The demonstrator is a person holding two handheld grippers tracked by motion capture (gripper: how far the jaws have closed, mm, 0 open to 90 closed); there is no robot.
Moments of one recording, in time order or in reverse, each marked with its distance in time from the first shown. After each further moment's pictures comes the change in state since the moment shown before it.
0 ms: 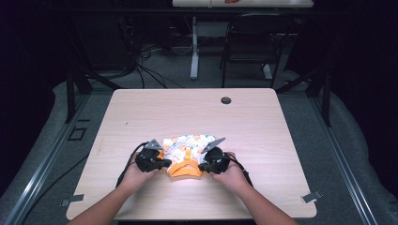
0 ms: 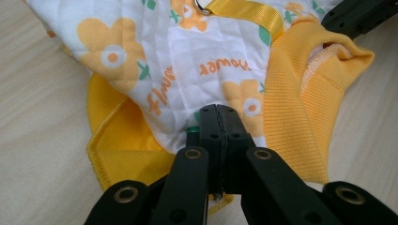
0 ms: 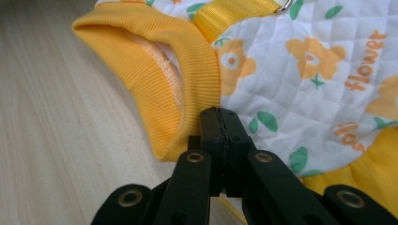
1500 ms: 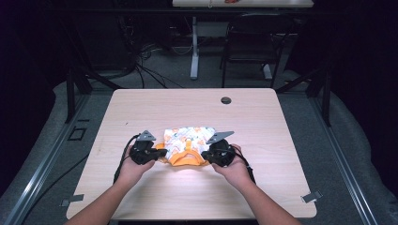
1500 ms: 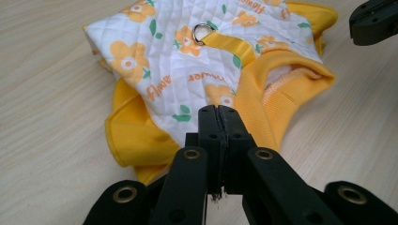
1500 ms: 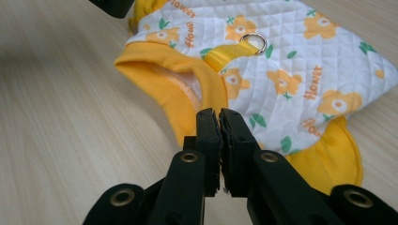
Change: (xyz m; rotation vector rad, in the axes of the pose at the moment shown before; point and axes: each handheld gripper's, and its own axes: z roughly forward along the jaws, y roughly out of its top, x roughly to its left) left arm 0.005 0.012 -0.033 -0.121 0.069 -0.057; right arm 0.000 0.012 -0.038 -0.151 -0.100 0.017
